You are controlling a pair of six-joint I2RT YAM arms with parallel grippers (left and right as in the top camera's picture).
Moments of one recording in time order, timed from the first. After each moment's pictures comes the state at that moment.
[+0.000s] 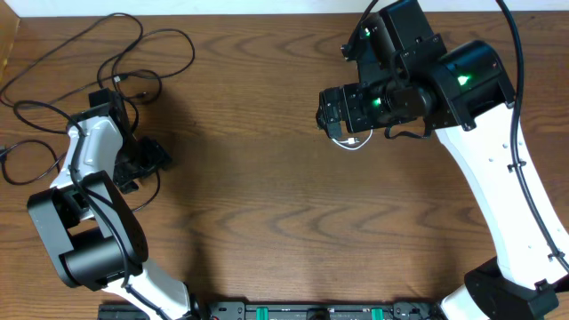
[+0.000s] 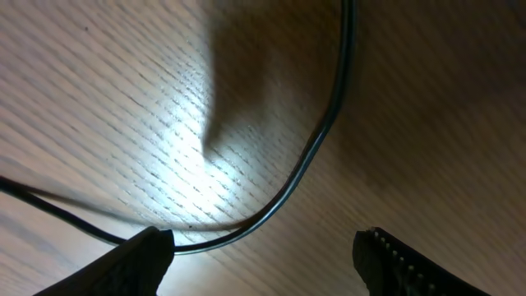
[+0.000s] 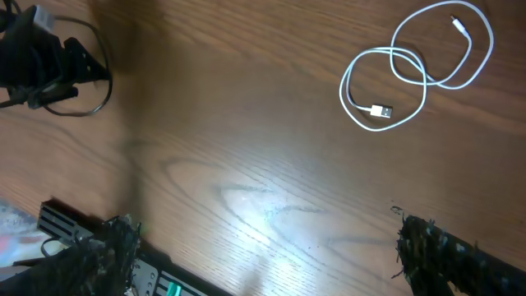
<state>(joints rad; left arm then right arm) 0.35 1.86 1.25 -0.97 -0.02 -0.35 0.51 1.74 2.14 -1.51 -0.19 0.30</state>
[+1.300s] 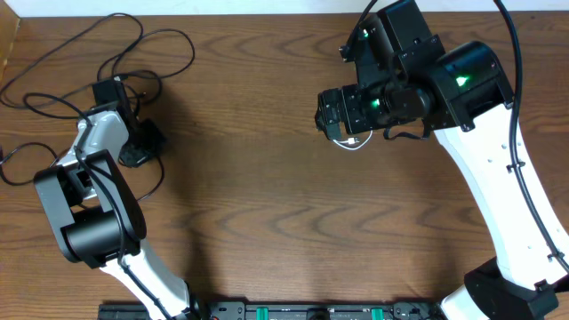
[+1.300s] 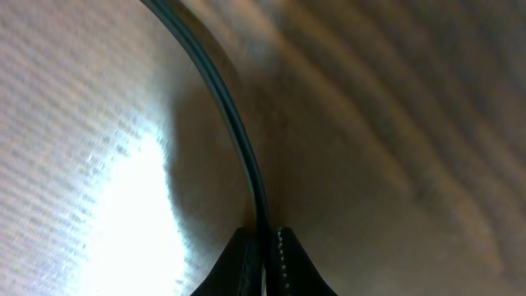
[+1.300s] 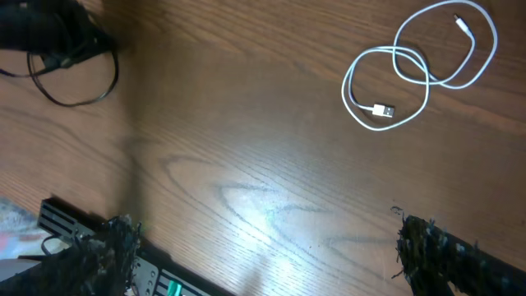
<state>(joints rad) 0.34 1.99 1.29 -0.67 0.05 -0.35 0.52 1.74 2.14 -1.51 -0.19 0.30</state>
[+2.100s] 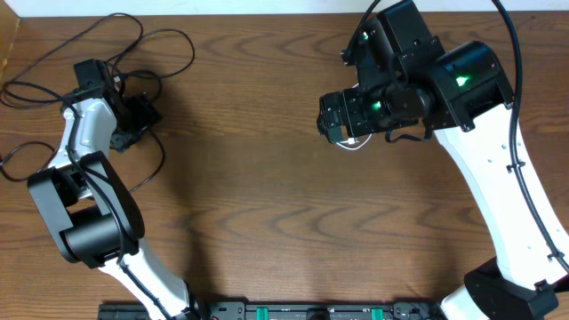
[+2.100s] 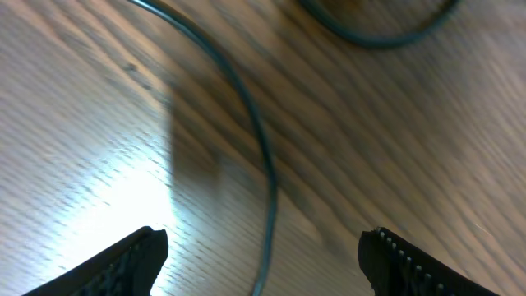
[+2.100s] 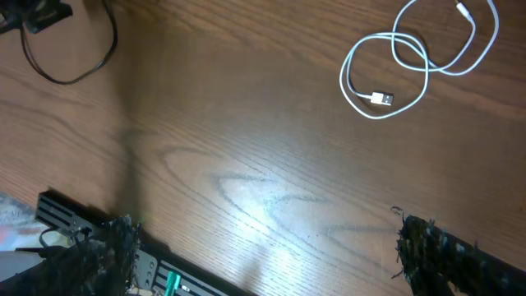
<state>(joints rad) 0.35 1.99 1.44 -0.70 0.11 -0.38 0.52 1.74 2.14 -1.54 -0.19 0.30</state>
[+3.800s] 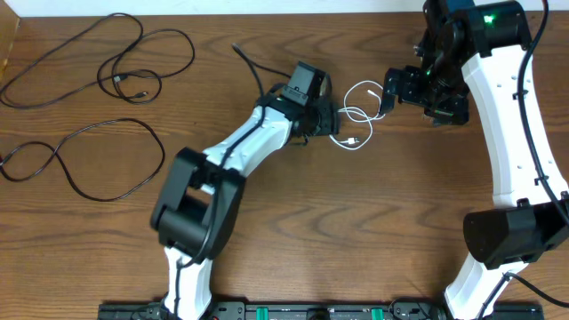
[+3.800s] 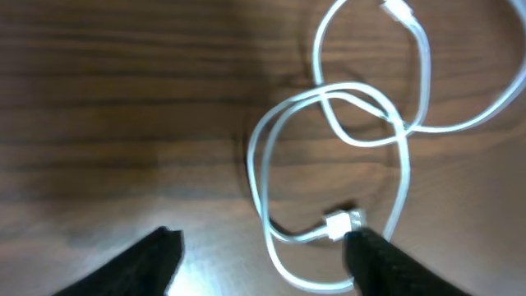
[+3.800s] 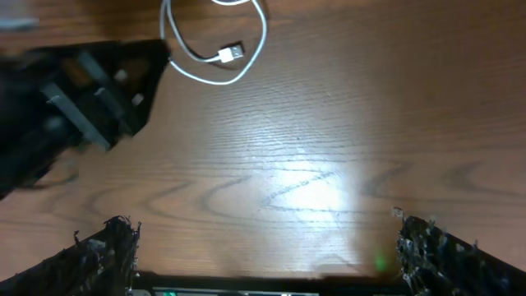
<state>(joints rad) -0.51 2.06 1.45 -0.42 0.24 -0.53 0.18 1.94 2.14 -1.69 -0.16 0.39</state>
